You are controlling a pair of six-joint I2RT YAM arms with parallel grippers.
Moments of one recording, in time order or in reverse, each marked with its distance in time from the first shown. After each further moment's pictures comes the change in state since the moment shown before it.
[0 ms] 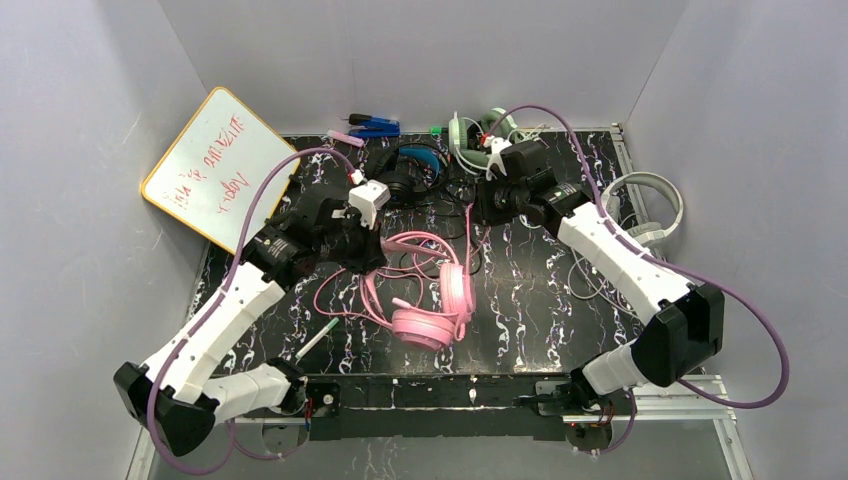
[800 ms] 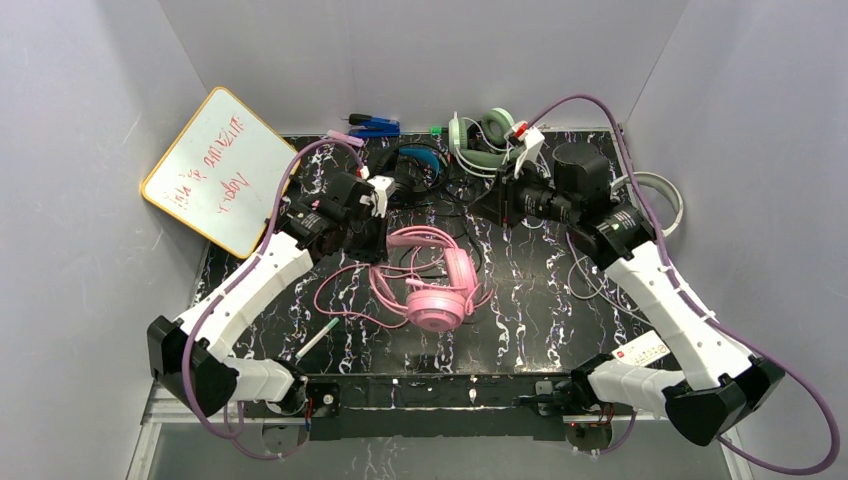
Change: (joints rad) left arm -0.002 0.182 0.072 -0.035 -0.091 -0.141; right arm -0.027 -0.283 -0.056 0.128 -0.281 -0.024
